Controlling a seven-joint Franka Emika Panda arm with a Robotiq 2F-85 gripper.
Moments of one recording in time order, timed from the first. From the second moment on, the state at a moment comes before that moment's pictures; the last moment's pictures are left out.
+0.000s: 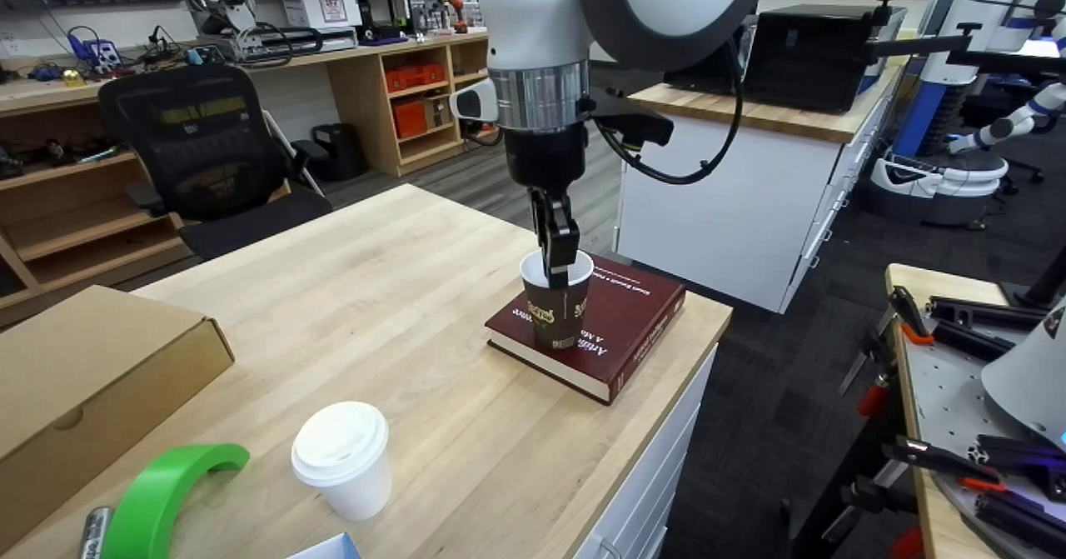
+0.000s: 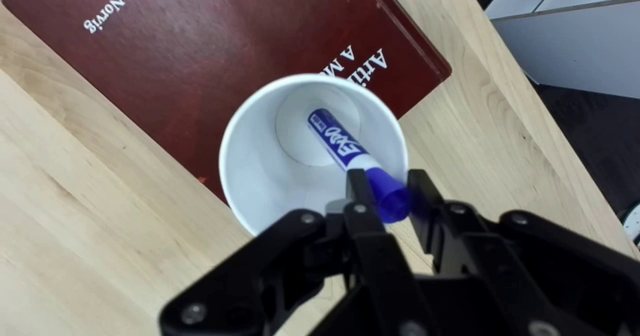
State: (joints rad) arm 0.20 0.33 0.21 -1.87 -0.07 2.15 -0.25
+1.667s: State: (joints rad) arm 0.20 0.18 0.20 -1.94 -0.07 2.17 -0.23
